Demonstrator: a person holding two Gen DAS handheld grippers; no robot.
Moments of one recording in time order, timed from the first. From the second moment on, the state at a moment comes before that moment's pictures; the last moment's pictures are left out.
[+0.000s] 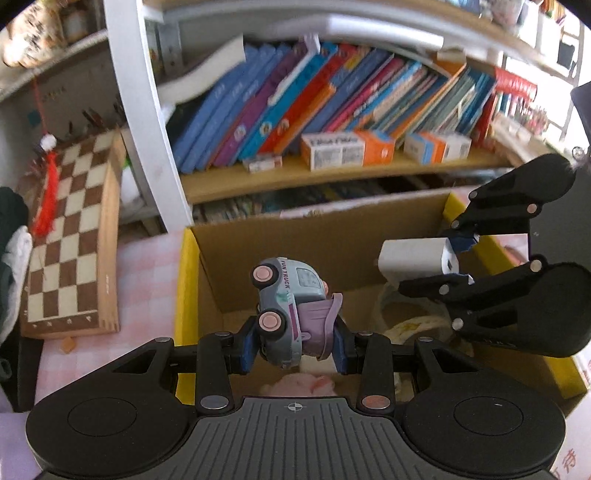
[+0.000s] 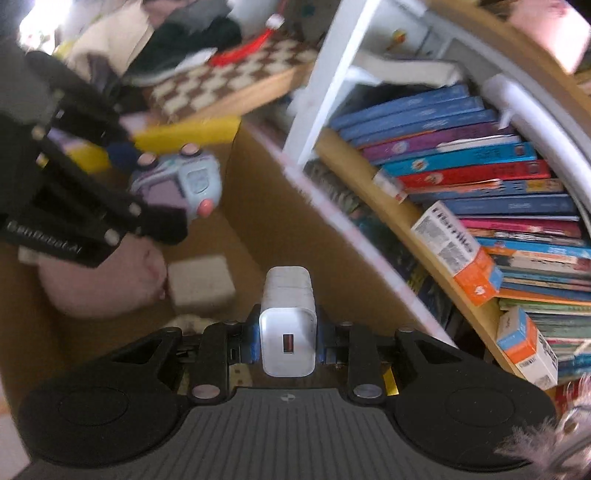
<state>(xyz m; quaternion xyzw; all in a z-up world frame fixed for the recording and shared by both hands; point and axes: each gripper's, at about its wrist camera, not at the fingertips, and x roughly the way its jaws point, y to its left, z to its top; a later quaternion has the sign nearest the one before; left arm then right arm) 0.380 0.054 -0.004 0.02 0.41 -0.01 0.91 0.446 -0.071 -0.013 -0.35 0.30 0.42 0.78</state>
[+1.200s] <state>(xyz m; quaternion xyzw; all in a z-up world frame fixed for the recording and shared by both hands) 0.371 0.026 0.007 0.08 0.41 -0.03 0.91 0.434 -0.077 0.005 -0.32 0.29 0.43 0.79</state>
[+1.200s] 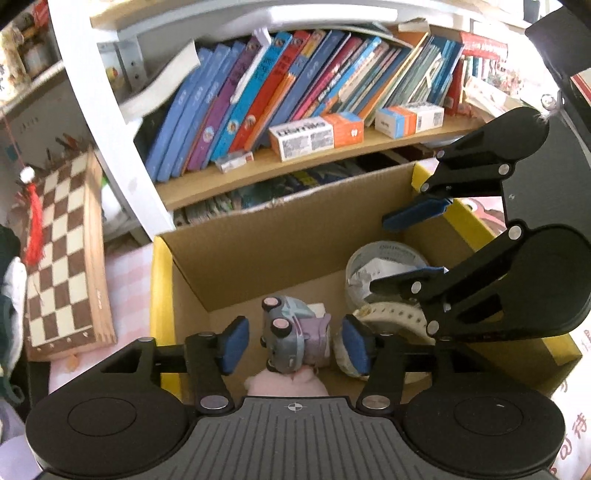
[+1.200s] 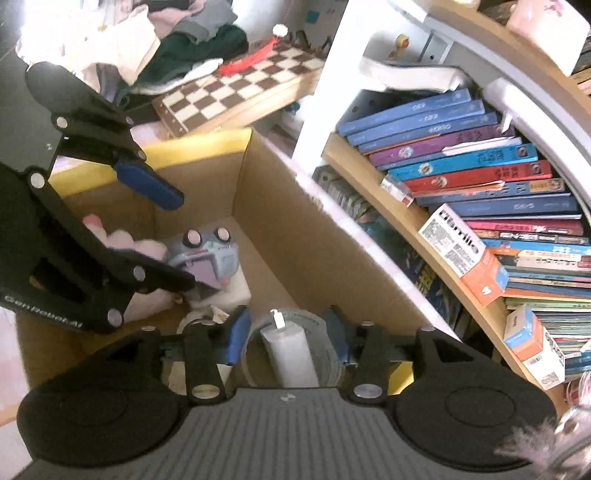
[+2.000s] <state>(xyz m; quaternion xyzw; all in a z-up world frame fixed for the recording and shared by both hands) 0.250 0.010 0.079 0.07 0.26 -0.01 0.96 0.340 -0.149 0.078 -0.22 0.20 0.37 0.88</state>
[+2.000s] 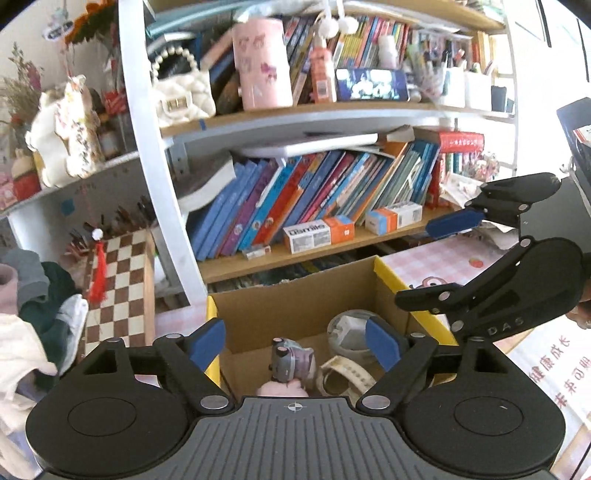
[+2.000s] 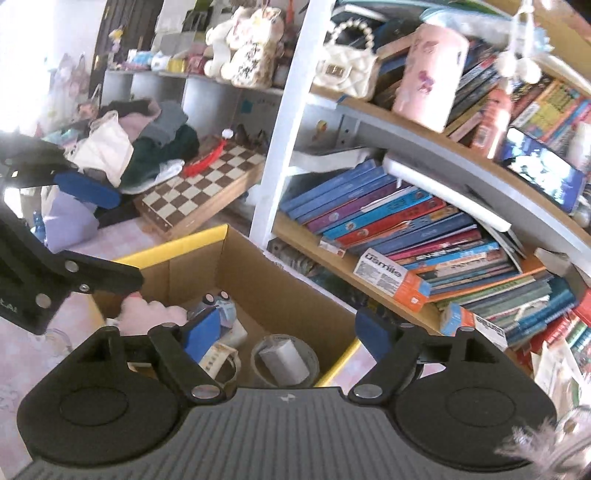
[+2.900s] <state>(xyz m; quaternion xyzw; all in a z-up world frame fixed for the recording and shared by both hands) 0.117 0.042 0.056 -0.02 0.24 0.07 0.97 0.226 -0.200 0.040 -0.13 0.22 0.32 0.91</state>
